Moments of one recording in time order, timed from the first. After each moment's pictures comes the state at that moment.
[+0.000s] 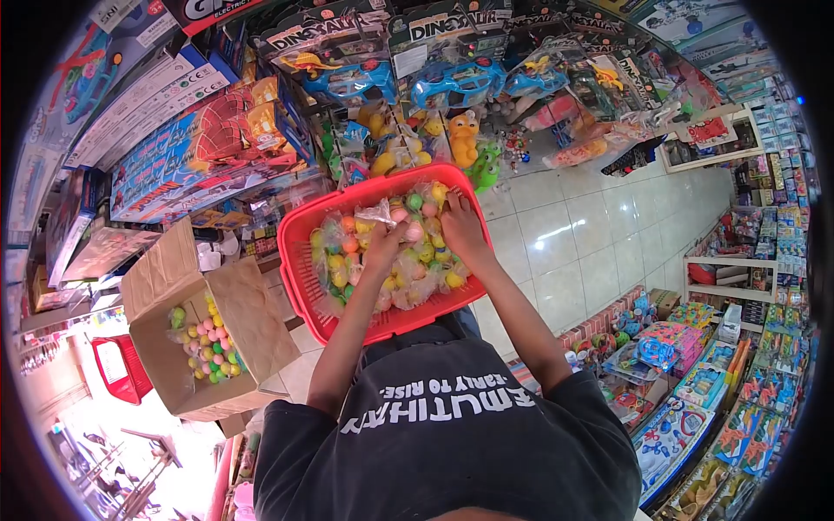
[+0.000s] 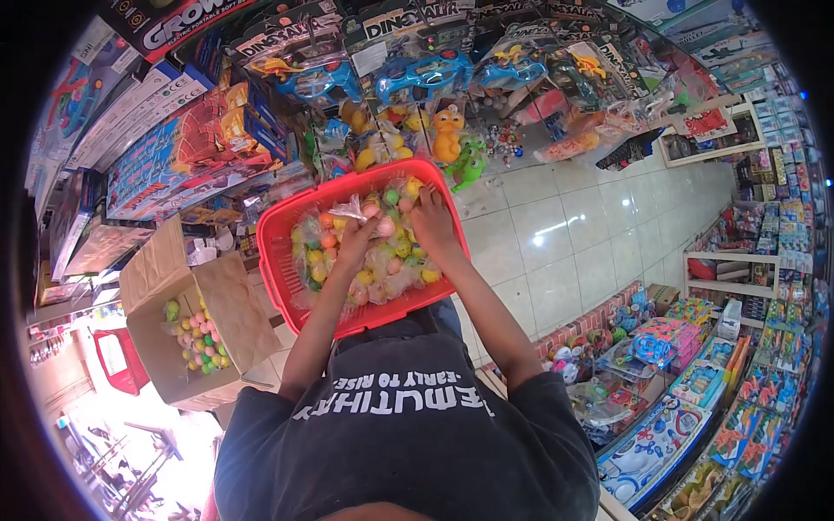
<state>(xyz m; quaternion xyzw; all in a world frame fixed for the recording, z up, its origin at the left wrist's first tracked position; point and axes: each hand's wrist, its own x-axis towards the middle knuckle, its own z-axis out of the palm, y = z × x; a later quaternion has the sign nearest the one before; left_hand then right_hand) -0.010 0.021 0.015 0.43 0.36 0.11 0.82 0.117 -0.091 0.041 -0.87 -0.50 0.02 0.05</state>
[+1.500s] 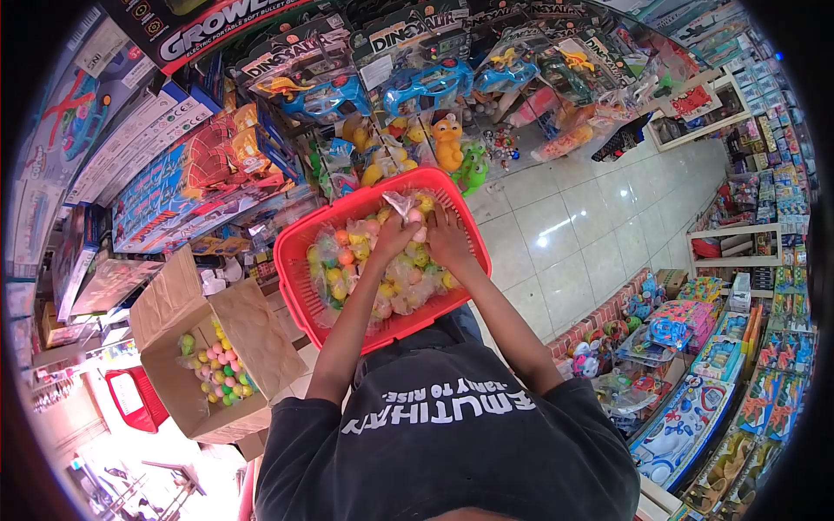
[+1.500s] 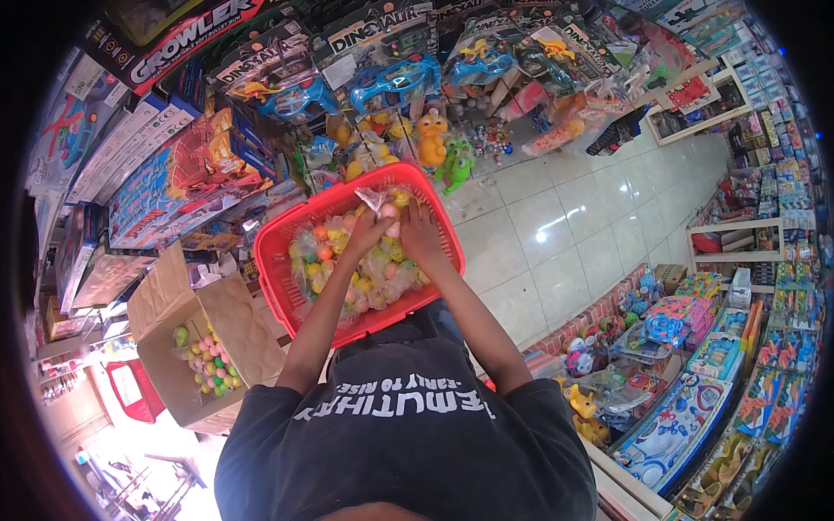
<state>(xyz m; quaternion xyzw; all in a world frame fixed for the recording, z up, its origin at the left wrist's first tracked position) 0.032 0.033 -0.030 0.74 0.16 0.12 0.65 0.098 -0.099 0.013 -0.90 -0.42 0.10 0.02</state>
